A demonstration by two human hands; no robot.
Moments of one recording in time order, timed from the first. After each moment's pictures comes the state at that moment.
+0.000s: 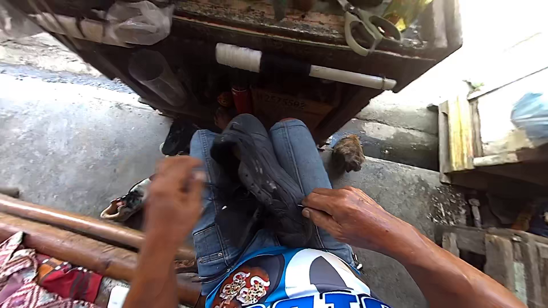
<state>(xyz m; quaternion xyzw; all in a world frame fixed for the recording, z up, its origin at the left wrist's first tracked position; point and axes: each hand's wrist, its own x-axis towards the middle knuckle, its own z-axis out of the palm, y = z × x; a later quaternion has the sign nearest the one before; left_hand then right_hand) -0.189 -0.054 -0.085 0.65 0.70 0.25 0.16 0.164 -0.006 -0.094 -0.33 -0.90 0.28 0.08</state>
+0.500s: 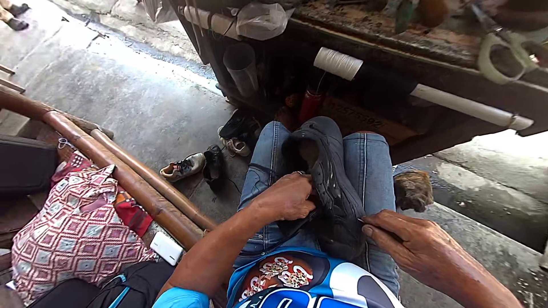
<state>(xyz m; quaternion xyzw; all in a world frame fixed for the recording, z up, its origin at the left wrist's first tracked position) -0.123 -0.029 -0.095 0.73 0.53 0.09 0.42 0.173 -0.009 -0.112 -0.34 -0.88 0.29 0.14</state>
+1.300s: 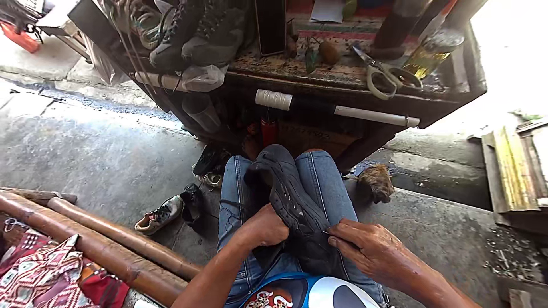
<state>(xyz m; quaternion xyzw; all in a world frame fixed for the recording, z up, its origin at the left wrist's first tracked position) -0.105 -0.023 -0.109 0.66 0.54 0.14 0.51 0.171 -0.022 -0.120 -0.35 -0.87 0.28 0.18</state>
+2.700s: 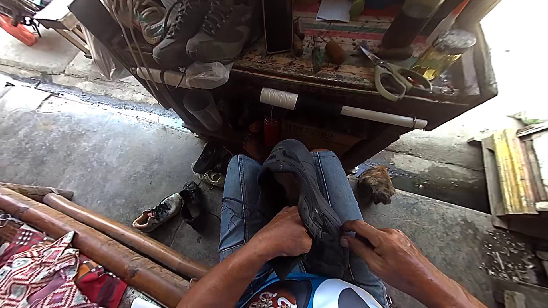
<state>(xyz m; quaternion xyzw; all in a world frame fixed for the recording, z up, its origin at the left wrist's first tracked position) -0.079 -0.023 -0.095 0.72 0.49 0.11 0.48 0.184 -0.029 -0.124 -0.44 -0.84 0.25 0.17</state>
